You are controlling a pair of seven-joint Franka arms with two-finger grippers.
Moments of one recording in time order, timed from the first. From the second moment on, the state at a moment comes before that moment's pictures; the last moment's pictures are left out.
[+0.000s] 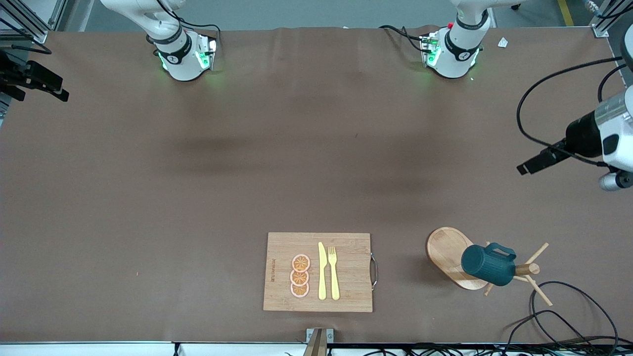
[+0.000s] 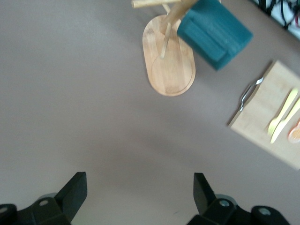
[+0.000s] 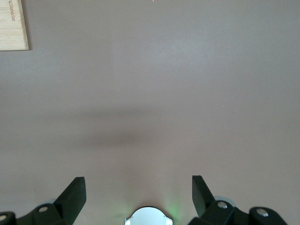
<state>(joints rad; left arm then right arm) 0.07 0.15 -0.12 -1.55 -0.15 1.70 -0.59 0.02 -0.15 -0.08 -1.64 0.00 1.42 -0.03</state>
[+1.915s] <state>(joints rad) 0.09 0.38 -0.13 -1.68 -0.46 2.38 -1.06 0.02 -0.15 -0.08 -1.64 0.00 1.42 -0.03</state>
